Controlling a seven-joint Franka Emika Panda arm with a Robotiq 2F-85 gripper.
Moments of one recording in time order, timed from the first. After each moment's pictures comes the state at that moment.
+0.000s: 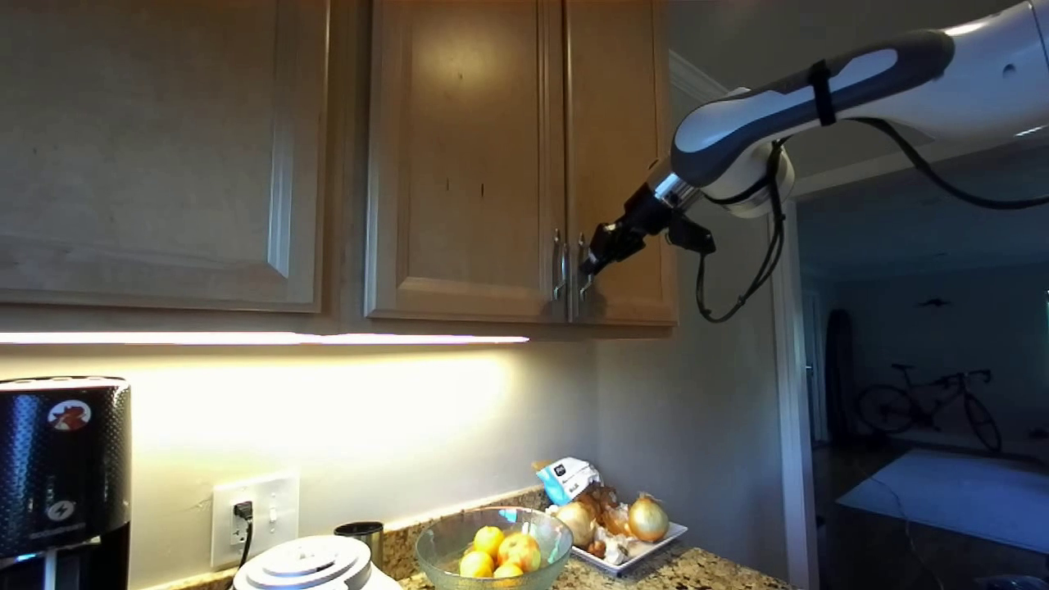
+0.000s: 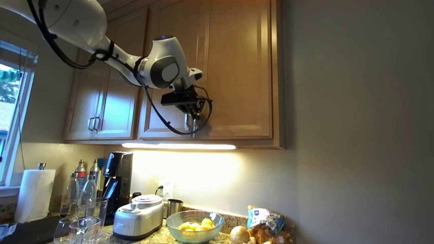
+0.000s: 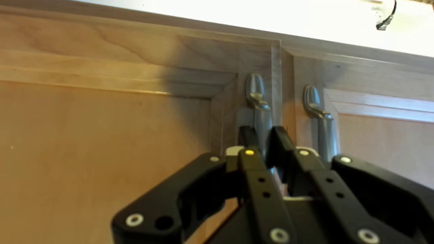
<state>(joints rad) 0.12 -0.28 -0.12 -1.92 0.23 2.61 -0.36</state>
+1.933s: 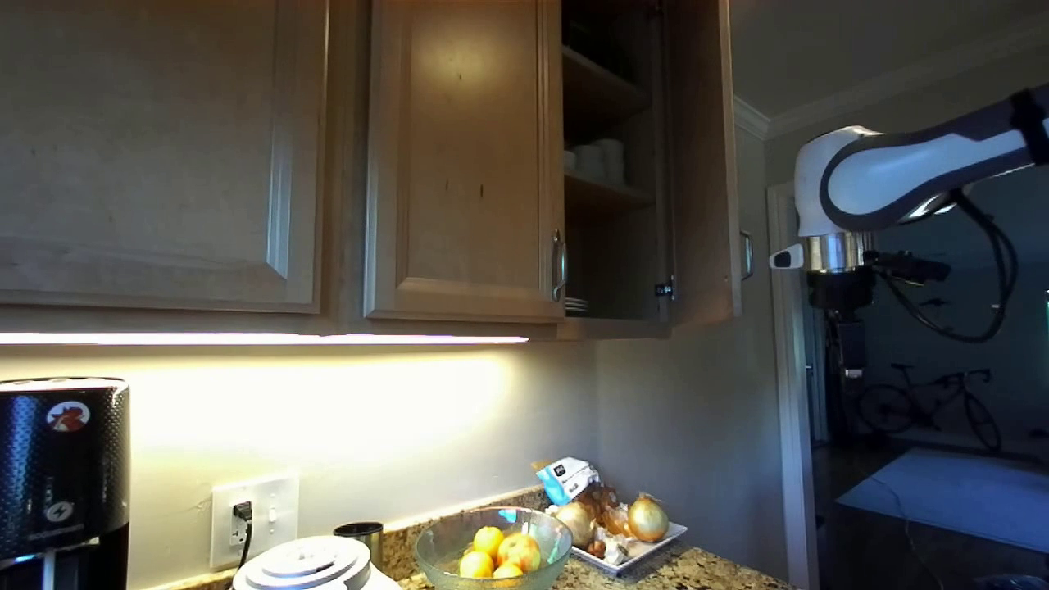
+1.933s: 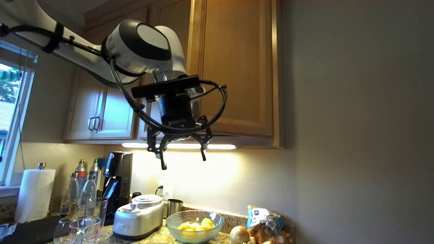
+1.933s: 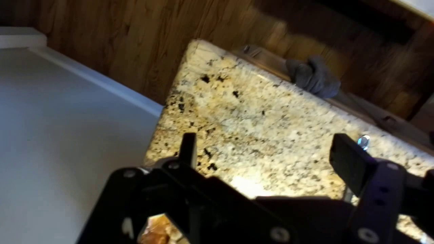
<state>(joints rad) -0.08 -0.70 -0.19 -2.34 -0.33 1.78 -0.62</state>
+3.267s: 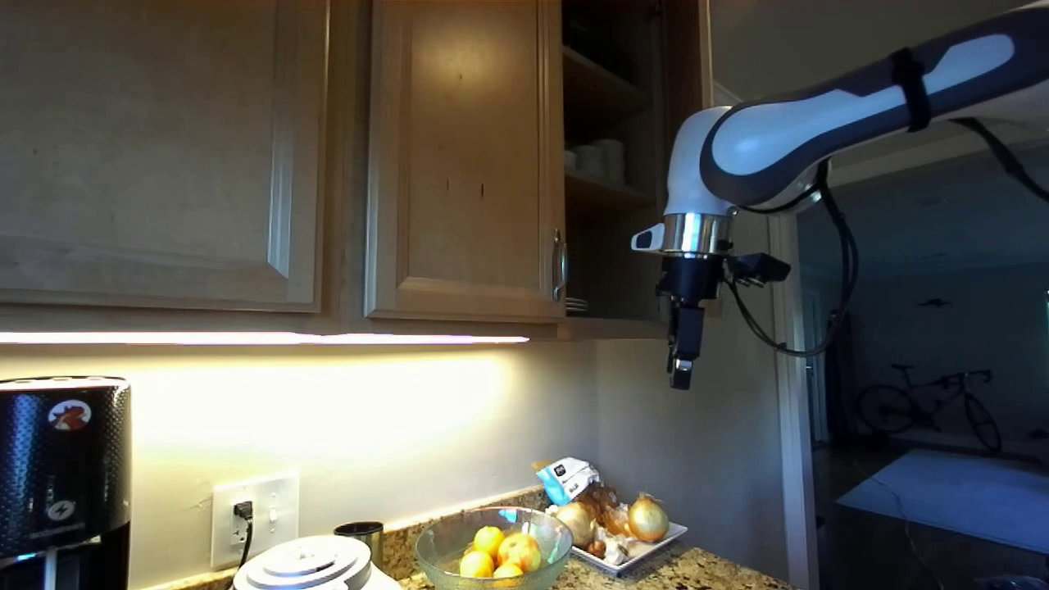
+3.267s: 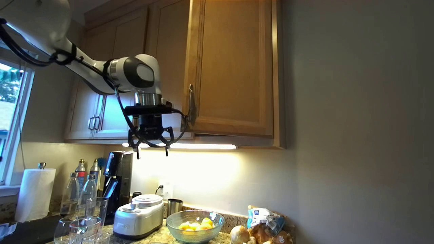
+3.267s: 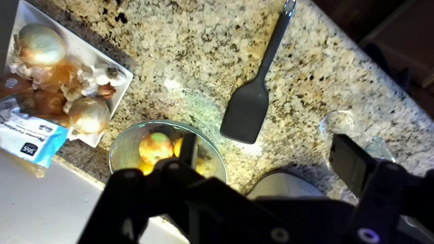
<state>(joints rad) 0.15 -0.45 -0.02 -2.14 -0.06 1.92 -0.53</state>
